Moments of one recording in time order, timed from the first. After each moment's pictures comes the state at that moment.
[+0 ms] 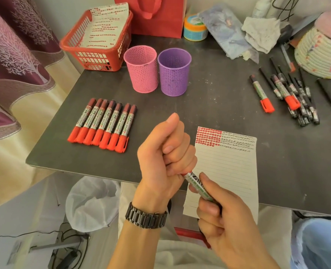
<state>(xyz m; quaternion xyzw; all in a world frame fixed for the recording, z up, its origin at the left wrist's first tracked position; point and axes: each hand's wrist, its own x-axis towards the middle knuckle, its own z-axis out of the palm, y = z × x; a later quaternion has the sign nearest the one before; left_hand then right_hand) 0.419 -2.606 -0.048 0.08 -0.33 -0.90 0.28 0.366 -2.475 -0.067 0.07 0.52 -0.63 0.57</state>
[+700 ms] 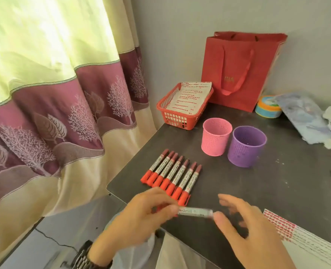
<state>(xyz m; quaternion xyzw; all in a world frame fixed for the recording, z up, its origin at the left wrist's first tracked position) 0.567 -2.689 -0.063 0.37 -0.82 -0.40 0.19 0.337 -2.573 -0.065 -0.52 0.74 -0.35 0.23</state>
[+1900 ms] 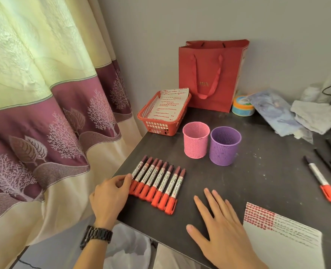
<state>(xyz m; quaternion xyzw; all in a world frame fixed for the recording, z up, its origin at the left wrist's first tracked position) 0.573 -2.772 -0.106 0.70 -0.66 -0.12 0.22 0.338 -2.600 -0.124 -0.62 0.76 -0.04 0.16</state>
